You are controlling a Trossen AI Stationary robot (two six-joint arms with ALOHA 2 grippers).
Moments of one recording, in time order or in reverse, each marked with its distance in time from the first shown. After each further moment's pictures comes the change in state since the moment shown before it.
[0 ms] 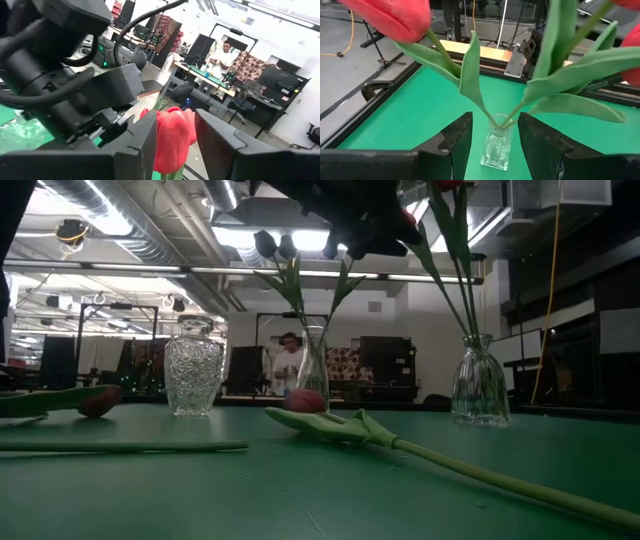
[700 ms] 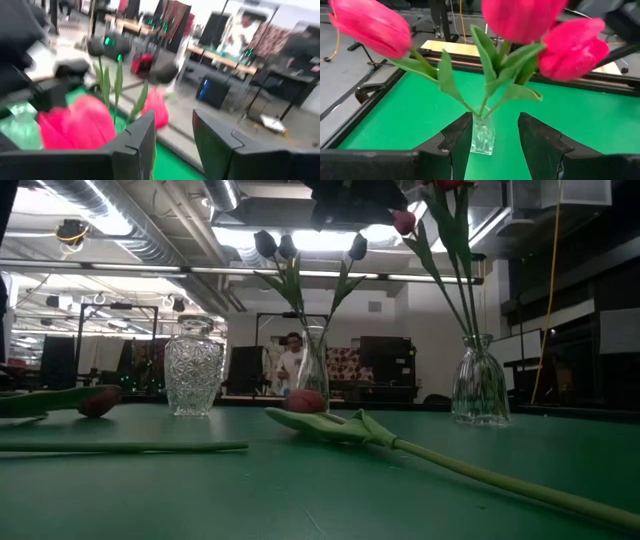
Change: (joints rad) left arm -0.056 -0.101 0.000 -0.131 0.004 0.018; right arm -0.082 -0.193 -0.001 -0.692 -0.178 0.661
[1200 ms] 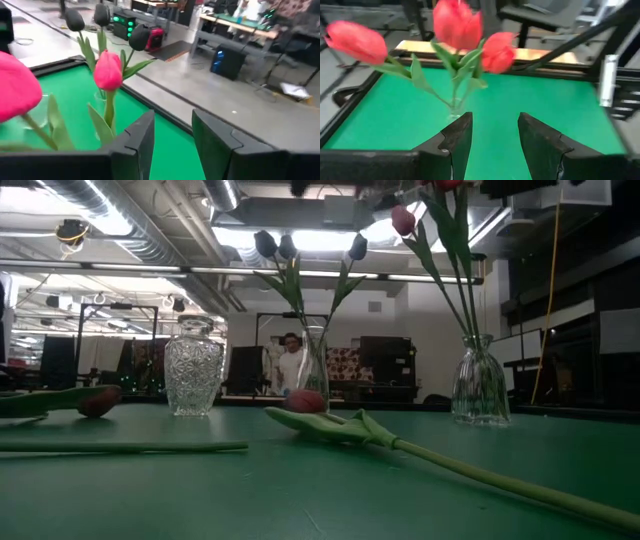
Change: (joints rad) left arm -0.063 -0.135 0.000 -0.158 0.076 0.001; right arm 0.049 -0.204 0.000 -0.587 -0.130 0.493
